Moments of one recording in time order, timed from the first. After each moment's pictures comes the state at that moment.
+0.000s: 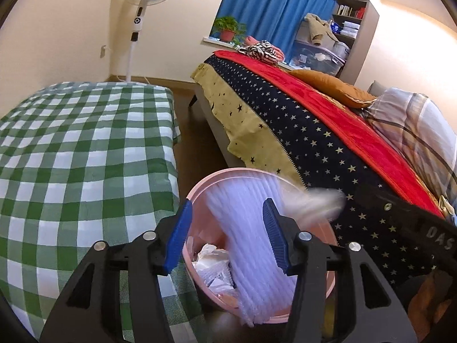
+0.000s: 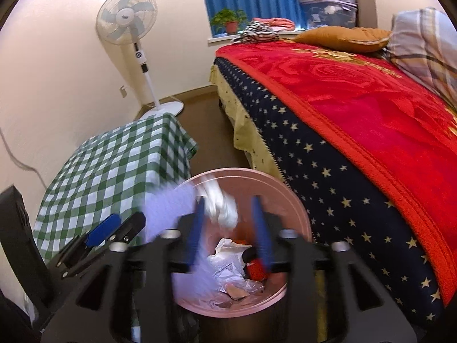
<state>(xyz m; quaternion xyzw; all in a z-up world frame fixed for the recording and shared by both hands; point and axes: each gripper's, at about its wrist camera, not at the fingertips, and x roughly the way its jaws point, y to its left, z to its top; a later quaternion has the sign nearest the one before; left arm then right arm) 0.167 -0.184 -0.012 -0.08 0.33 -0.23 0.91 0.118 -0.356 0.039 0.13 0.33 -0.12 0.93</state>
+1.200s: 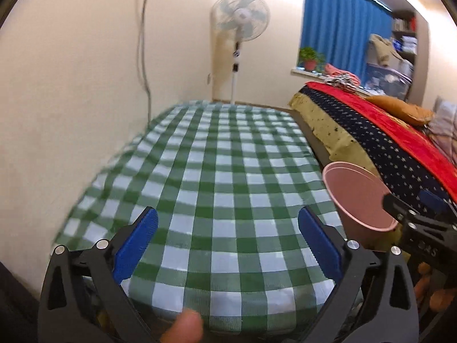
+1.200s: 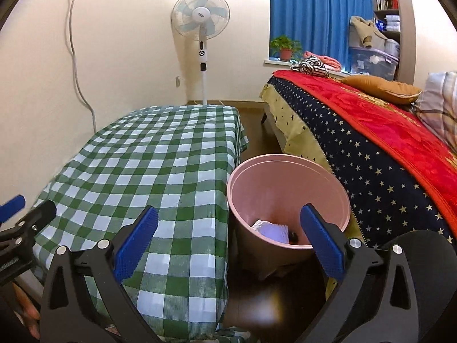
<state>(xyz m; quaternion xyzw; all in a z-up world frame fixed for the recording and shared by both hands) -0.001 0.002 0.029 -0.05 0.28 0.01 0.96 0.015 -0.208 0.029 0.00 0.28 -0.04 0.96</state>
